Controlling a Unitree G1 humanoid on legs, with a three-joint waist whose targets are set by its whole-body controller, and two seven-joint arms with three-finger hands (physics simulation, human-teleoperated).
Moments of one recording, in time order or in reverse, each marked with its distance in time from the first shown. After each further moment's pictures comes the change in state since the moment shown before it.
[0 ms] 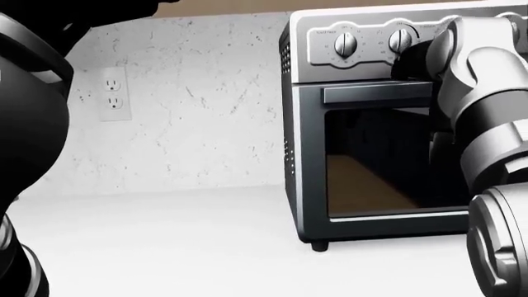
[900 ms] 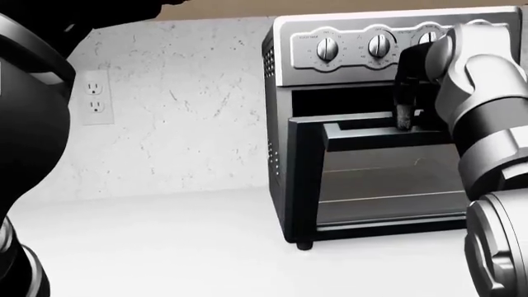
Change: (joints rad) left arm -0.001 -0.003 -0.003 -0.011 -0.008 0.004 0.002; right arm 0.025 0.006 -0.008 -0.018 0.019 0.019 -0.067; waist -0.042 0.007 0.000
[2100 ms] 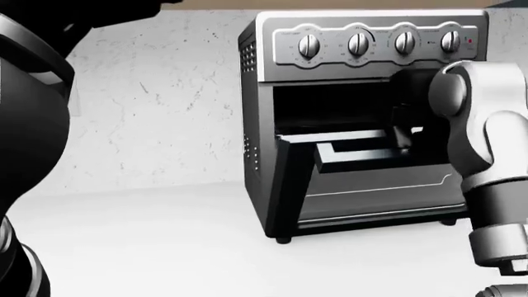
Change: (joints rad) left arm -0.004 -0.003 0.002 -0.005 0.001 0.010 0.011; right arm 0.404 -0.009 -0.060 -0.714 0.039 -0.101 0.244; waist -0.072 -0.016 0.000
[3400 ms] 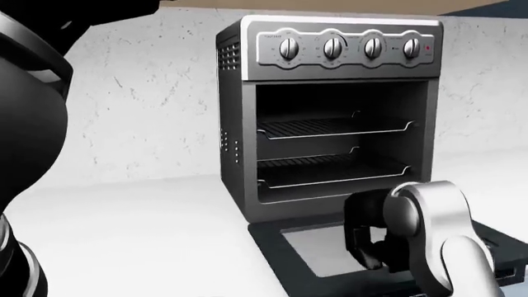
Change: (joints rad) left arm -0.005 0.009 -0.001 0.003 -0.018 -0.005 0.009; right arm 0.466 0.165 0.042 -0.406 -0.039 -0.073 0.220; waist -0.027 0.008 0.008
